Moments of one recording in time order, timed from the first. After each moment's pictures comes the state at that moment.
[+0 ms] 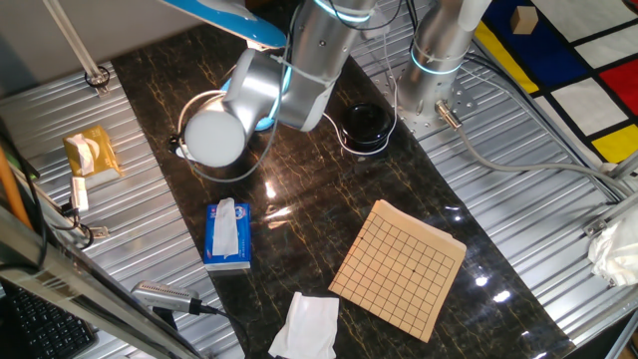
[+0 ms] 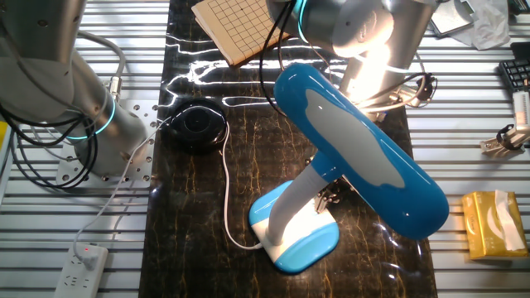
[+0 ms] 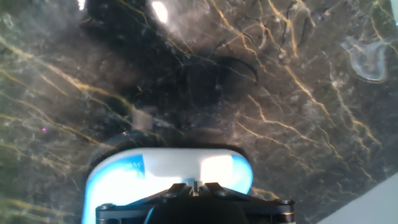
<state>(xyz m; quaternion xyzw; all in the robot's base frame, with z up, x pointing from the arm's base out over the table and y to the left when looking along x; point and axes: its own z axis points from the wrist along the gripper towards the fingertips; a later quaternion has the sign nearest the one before) 0.474 -0.156 0.039 0.37 -0.85 0.27 0.26</state>
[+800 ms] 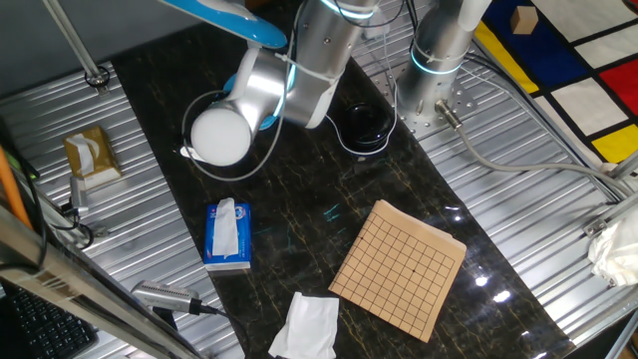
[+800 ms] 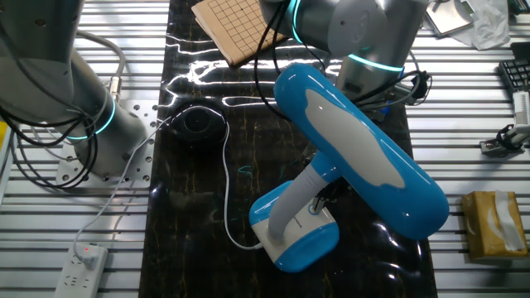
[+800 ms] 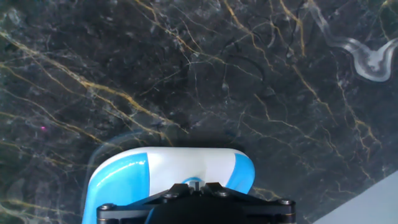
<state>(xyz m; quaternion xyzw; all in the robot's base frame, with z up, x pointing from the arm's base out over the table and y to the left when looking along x) 0.472 -0.156 0.038 0.37 -0.85 0.27 0.26</state>
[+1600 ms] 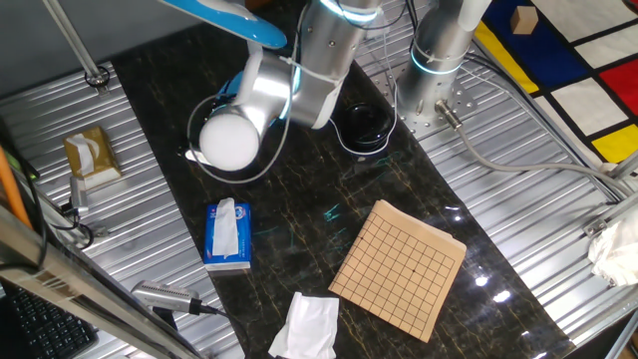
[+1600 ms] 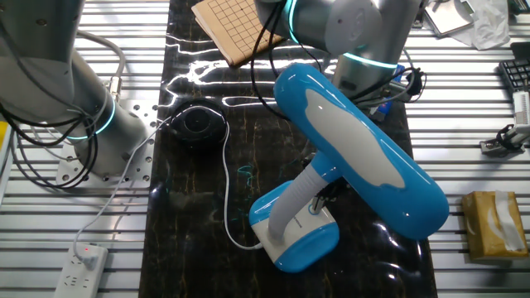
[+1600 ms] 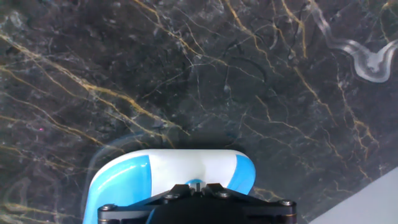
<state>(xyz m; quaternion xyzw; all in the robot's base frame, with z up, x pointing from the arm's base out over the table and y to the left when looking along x) 0.473 -0.160 0.053 0.38 -0.84 0.28 0.25</state>
